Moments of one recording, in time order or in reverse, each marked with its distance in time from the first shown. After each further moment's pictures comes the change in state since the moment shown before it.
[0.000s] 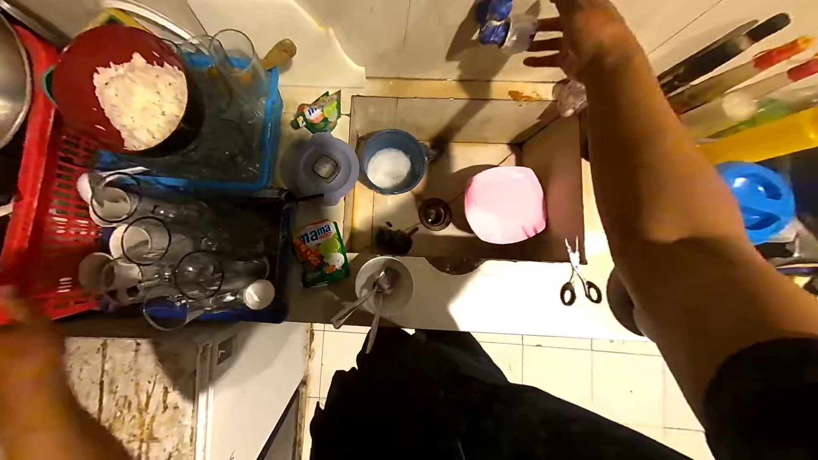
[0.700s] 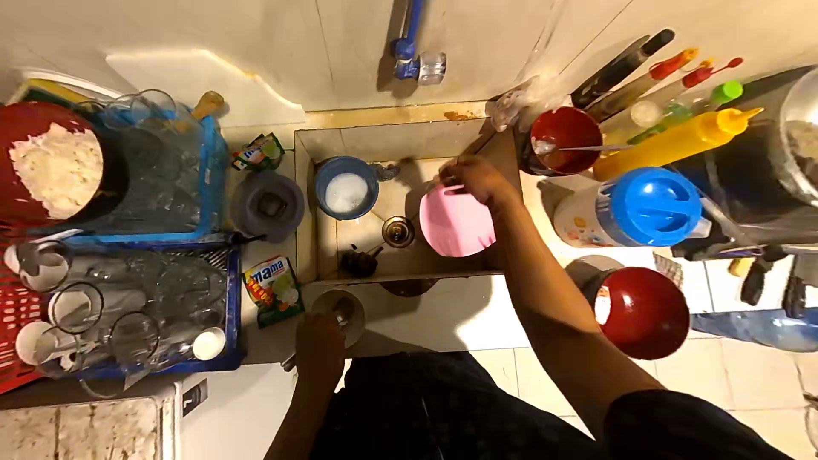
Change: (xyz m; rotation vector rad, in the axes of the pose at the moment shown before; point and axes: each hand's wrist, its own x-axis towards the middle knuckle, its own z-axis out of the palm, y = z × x) left_hand -0.231 0.279 0.185 0.409 -0.835 0.465; right_hand -0.080 0.135 -0.004 -0.071 -0.235 0.188
